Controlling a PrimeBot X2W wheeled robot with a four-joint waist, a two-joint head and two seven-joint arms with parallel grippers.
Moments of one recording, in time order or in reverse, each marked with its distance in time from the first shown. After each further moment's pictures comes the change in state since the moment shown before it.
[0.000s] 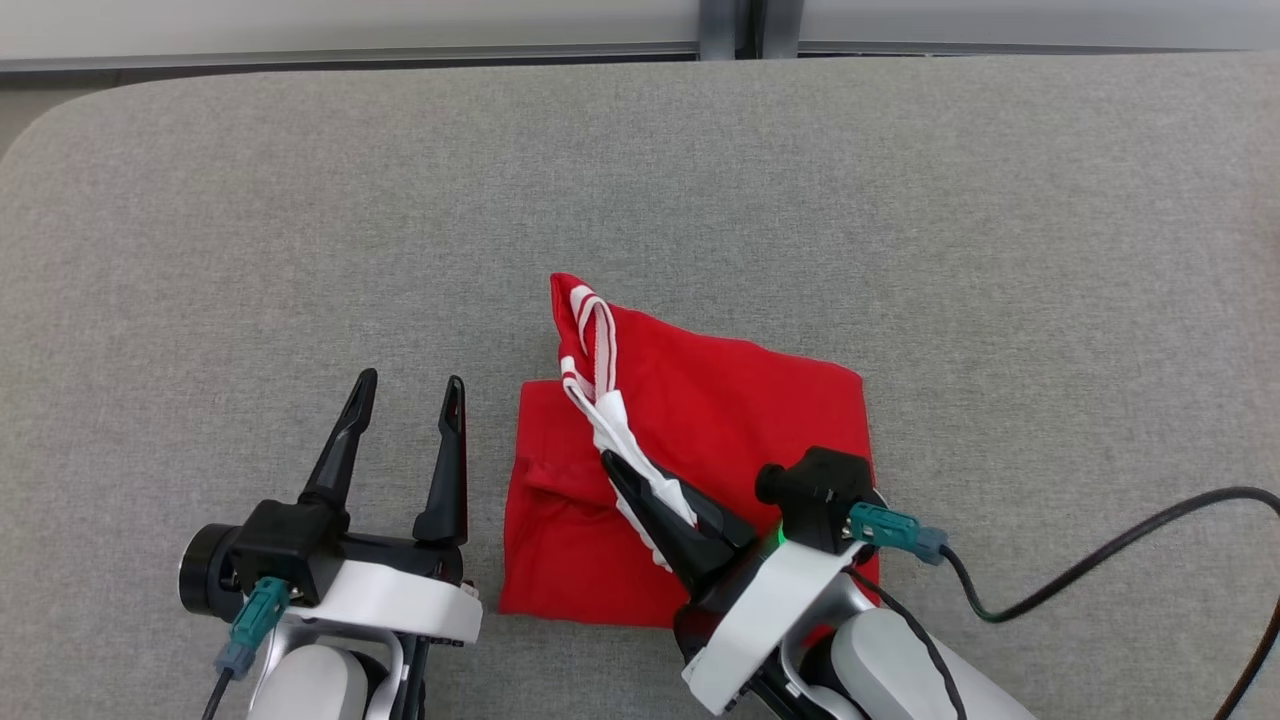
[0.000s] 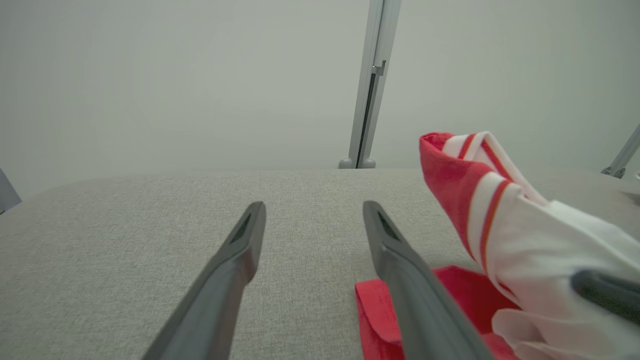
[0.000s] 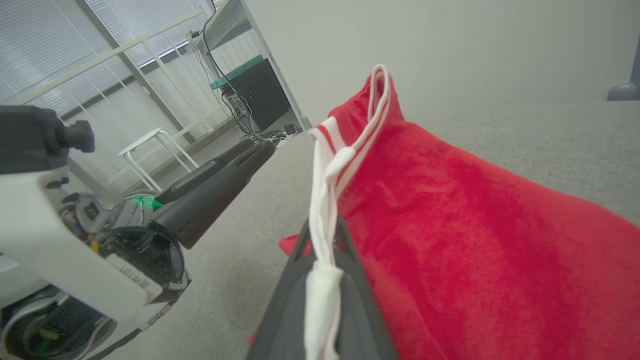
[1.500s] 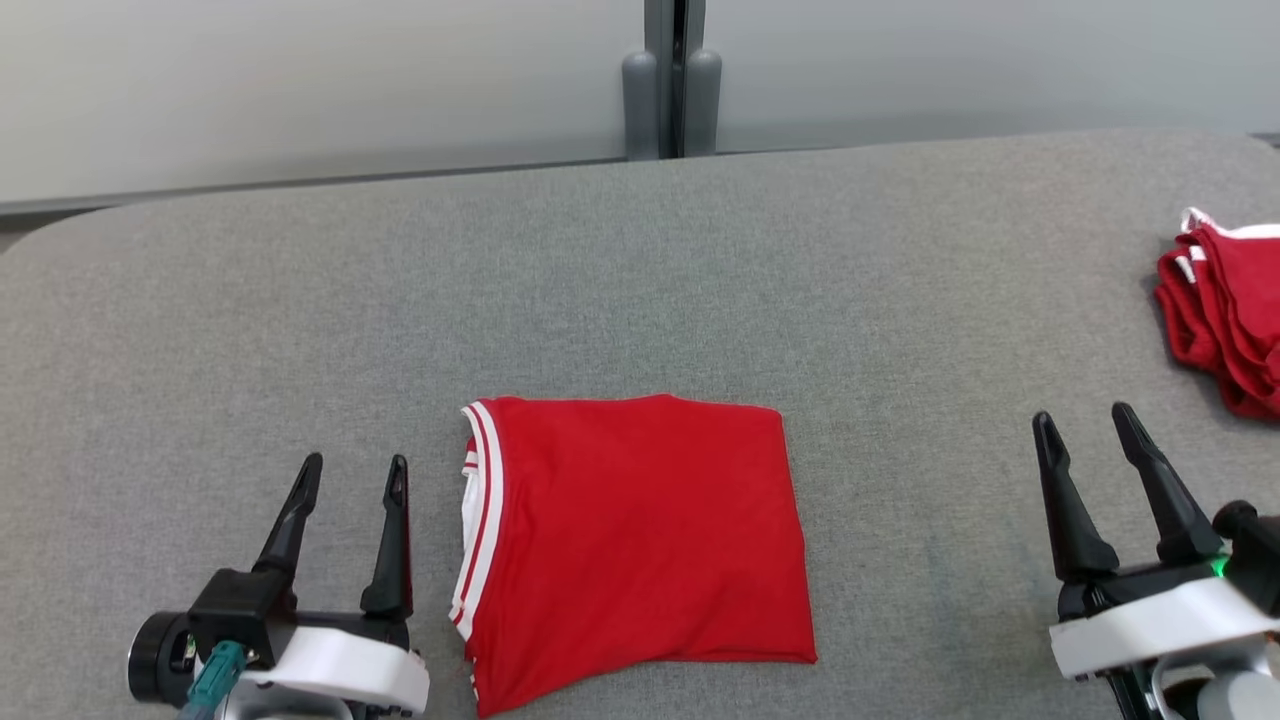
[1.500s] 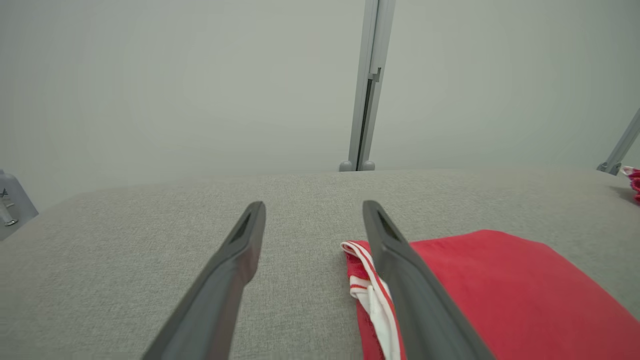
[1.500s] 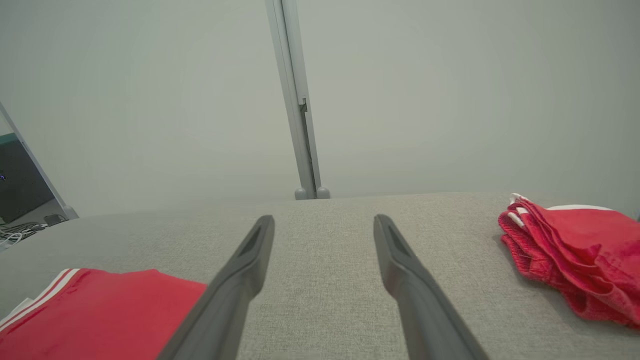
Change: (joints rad) left arm 0.112 0.025 0.072 0.016 0.014 -0.005 0.015; right arm 0.322 -0.162 -0.620 -0.124 -0.172 0.000 -0.129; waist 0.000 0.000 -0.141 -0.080
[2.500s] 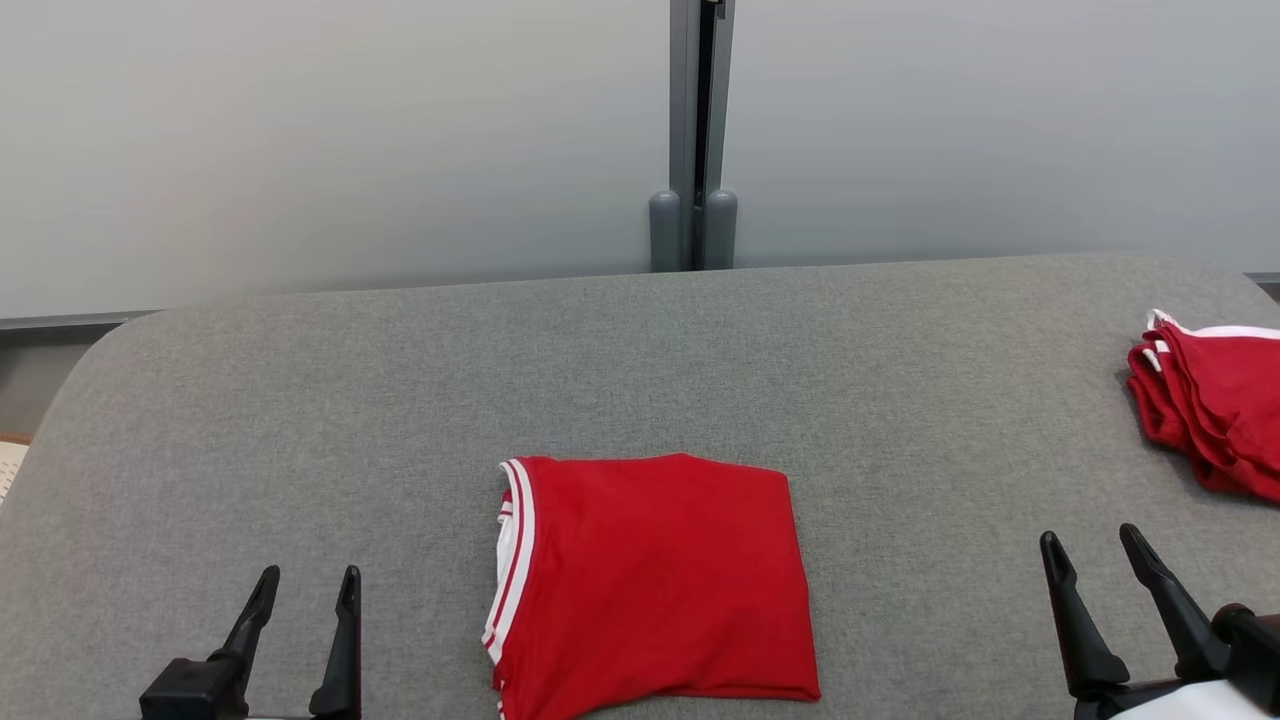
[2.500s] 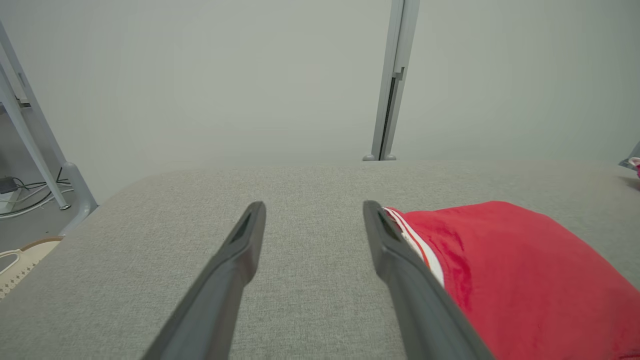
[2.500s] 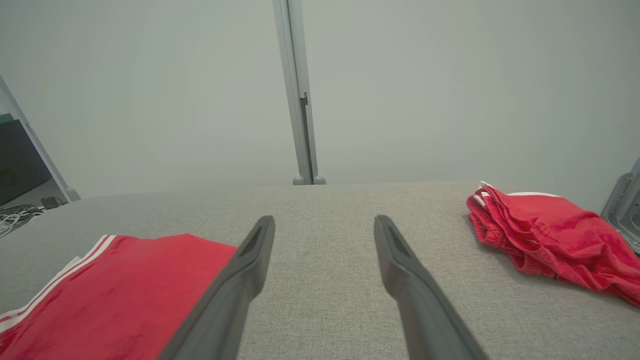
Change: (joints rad) left arm 0.159 0.086 0.025 -0.003 -0.068 -0.021 0.037; right arm 0.233 0.061 -0.085 -0.148 -0.086 0.000 0.151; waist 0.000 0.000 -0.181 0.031
